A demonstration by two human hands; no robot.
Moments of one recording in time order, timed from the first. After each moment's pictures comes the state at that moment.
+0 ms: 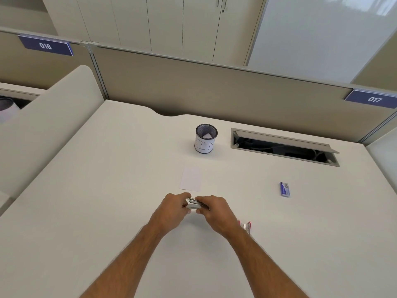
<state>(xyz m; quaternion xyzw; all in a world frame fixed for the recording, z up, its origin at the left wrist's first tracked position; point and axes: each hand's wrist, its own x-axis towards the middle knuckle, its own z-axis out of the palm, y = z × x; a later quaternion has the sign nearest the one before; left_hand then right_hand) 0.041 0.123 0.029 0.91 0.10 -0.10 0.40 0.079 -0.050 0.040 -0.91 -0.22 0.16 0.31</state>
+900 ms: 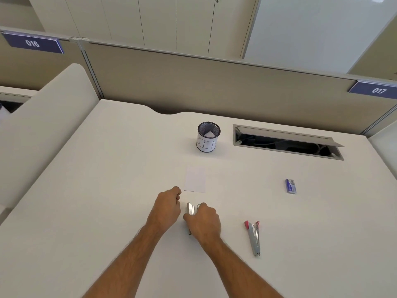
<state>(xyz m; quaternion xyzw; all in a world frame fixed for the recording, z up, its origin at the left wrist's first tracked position) 0.056 0.159 0.006 0.92 0.13 -0.04 0.36 0.052 0.023 0.018 -0.93 0.08 0.20 0.28</state>
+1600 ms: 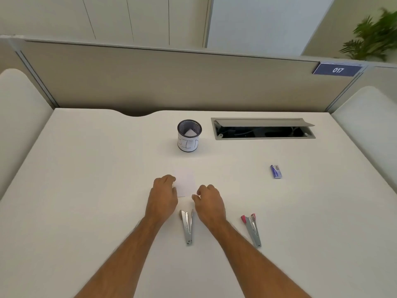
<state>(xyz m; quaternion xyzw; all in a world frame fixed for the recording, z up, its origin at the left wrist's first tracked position) 0.120 0.169 -0.009 0.95 0.02 0.00 0.32 0.106 0.011 0.017 -0.96 0.04 0.11 0.24</state>
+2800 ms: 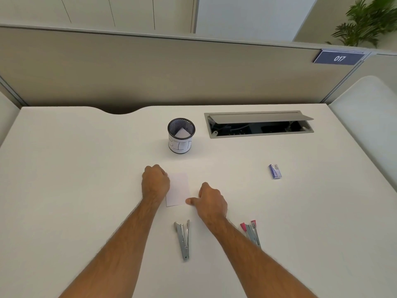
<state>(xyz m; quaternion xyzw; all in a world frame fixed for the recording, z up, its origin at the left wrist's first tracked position) 0.218 0.167 -0.030 0.92 0.17 -0.04 0.35 0.147 0.005 0.018 -0.94 0.16 0.19 0.22</state>
